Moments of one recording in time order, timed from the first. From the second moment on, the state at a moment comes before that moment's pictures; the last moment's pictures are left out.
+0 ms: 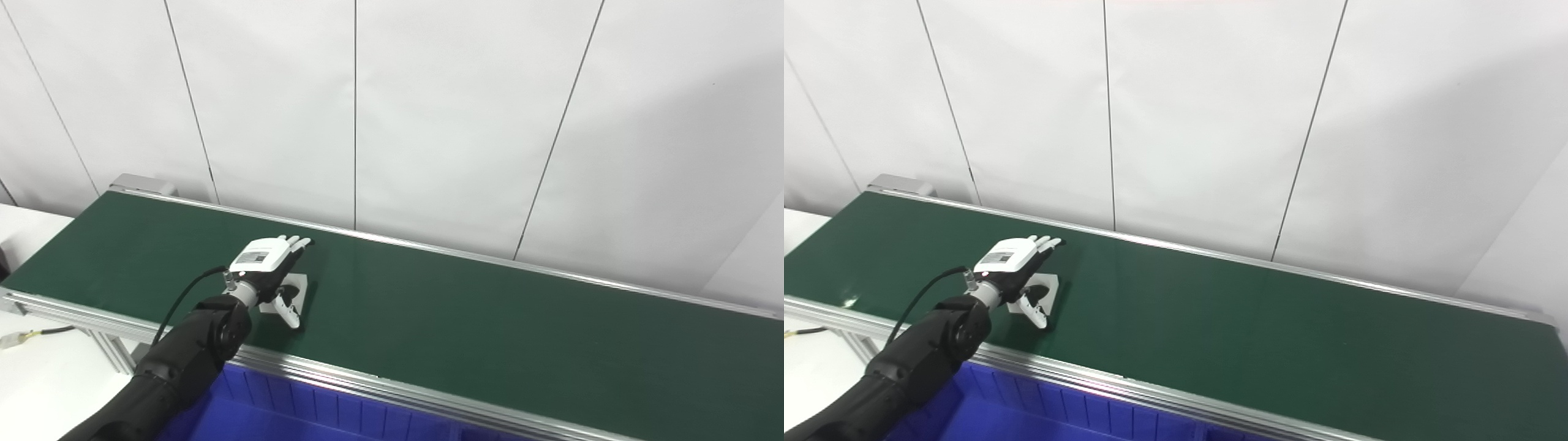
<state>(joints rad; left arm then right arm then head) -0.53 0.44 -0.34 0.68 0.76 0.02 0.06 0.29 -0.24 0.35 0.17 -0.07 -0.42 -0.33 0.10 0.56</state>
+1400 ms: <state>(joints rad) -0.18 0.29 -0.09 0.15 0.14 -0.35 0.01 0.30 -0.24 0.37 0.12 -0.09 -0.42 -0.35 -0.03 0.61</state>
